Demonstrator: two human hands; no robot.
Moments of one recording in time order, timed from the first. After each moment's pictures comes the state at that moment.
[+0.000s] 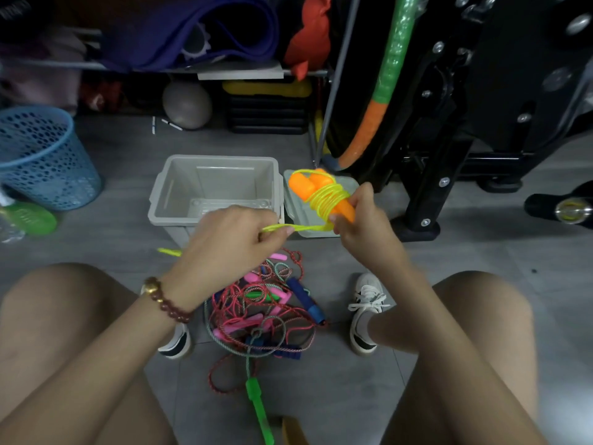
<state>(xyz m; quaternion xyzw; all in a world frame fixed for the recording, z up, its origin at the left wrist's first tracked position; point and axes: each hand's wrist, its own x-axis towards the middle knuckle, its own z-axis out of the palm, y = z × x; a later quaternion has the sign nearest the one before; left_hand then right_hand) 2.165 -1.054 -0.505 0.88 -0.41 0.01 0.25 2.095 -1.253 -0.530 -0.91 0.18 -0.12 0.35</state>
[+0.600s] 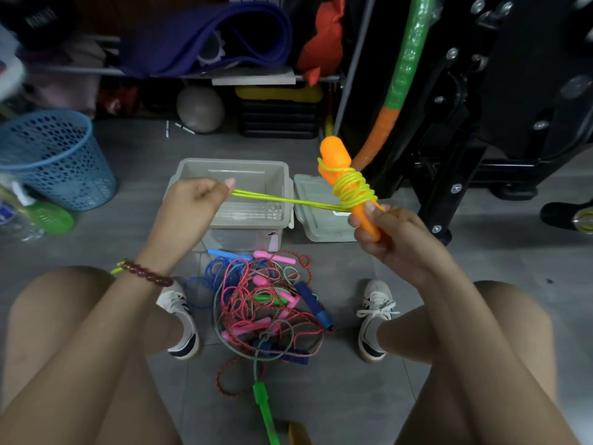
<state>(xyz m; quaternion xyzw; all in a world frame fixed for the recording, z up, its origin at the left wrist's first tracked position) 2.224 -1.019 -0.522 0.86 -0.20 0.02 0.47 2.084 -1.264 -0.510 -0.58 0.16 -0.04 0.80</state>
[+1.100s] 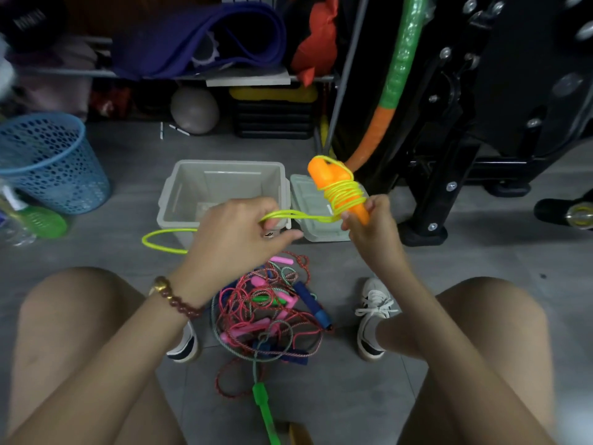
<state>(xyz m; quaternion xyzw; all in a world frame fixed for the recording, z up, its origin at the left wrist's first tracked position) 2.176 -1.049 -0.504 0.86 -0.39 0.08 0.31 2.107 -1.254 -0.552 -0.83 0.23 -0.19 0.47</state>
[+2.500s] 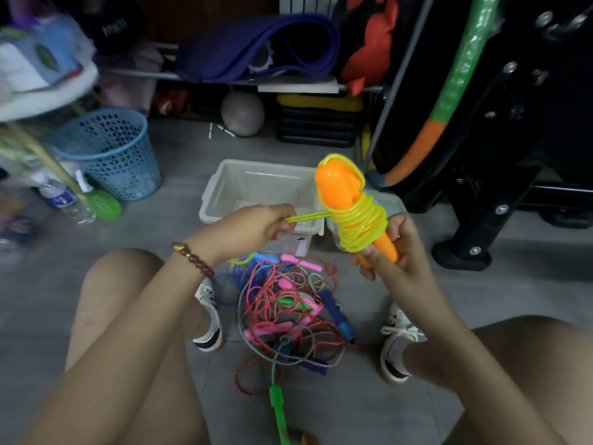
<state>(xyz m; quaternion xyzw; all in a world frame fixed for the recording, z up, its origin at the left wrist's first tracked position) 2.236 -1.022 -0.536 0.86 -0.41 -0.18 0.24 2.081 -1.222 -0.535 -0.67 -0.05 -0.14 0.73</state>
